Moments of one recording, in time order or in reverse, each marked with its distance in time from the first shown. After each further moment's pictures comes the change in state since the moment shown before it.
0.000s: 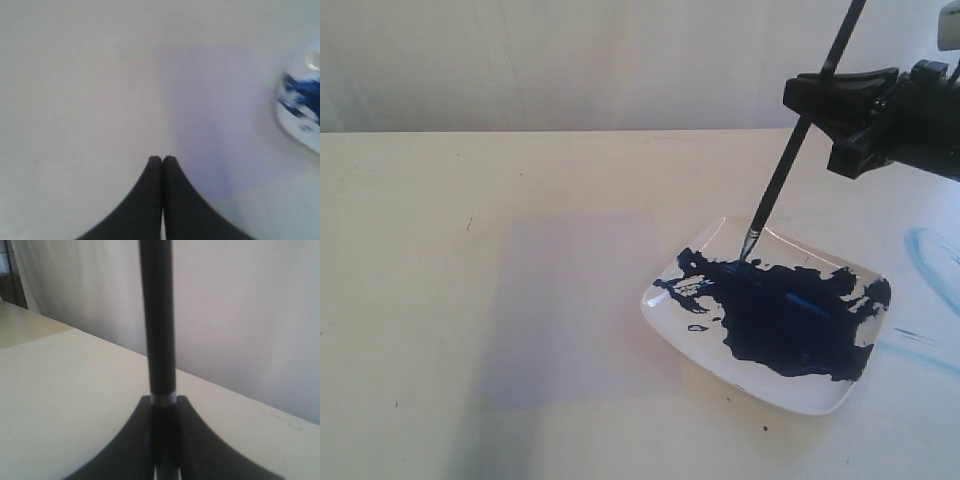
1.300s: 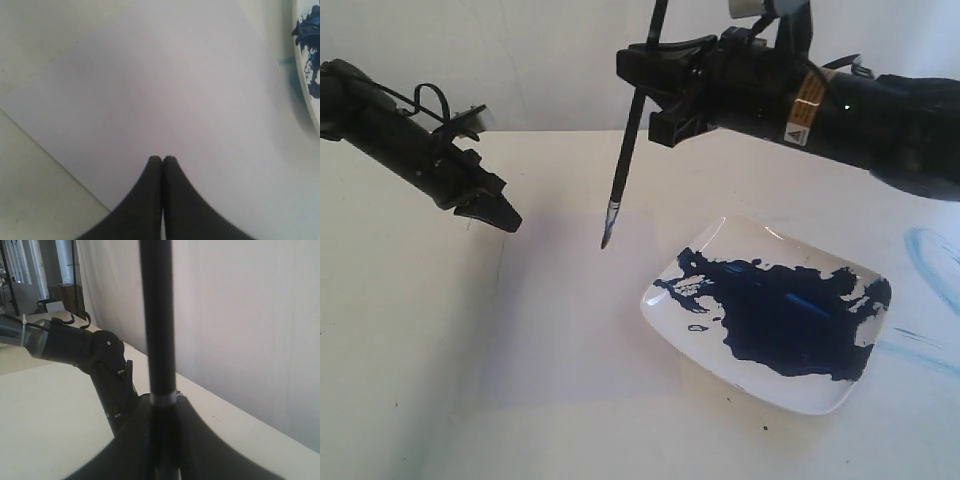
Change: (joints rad) left arm -0.061 1.483 -1.087 -0.314 0.418 0.538; right arm 0.413 0.229 -0.275 0.210 0.132 -0.116
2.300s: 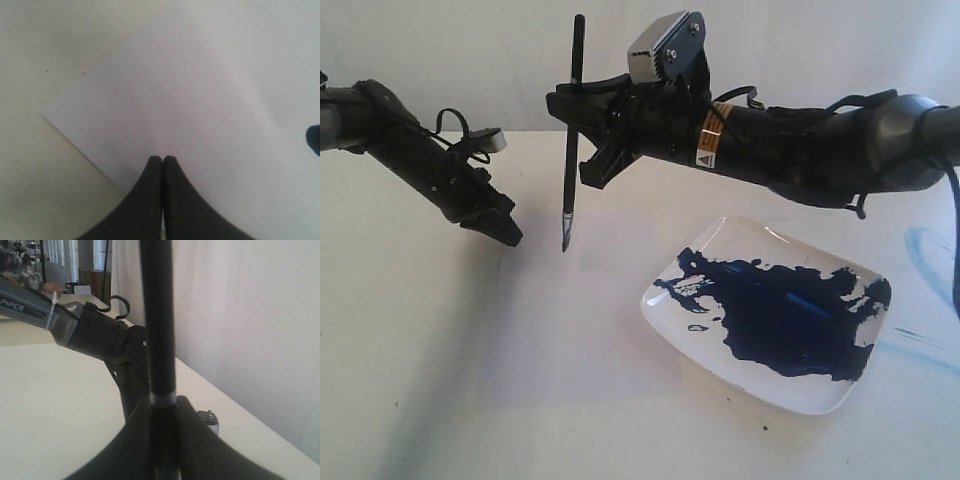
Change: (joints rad) left arm -0.017 0.122 -0.119 0.098 -0.026 -0.042; right arm 0.105 0.247 -0.180 0.028 -0.044 -0.186
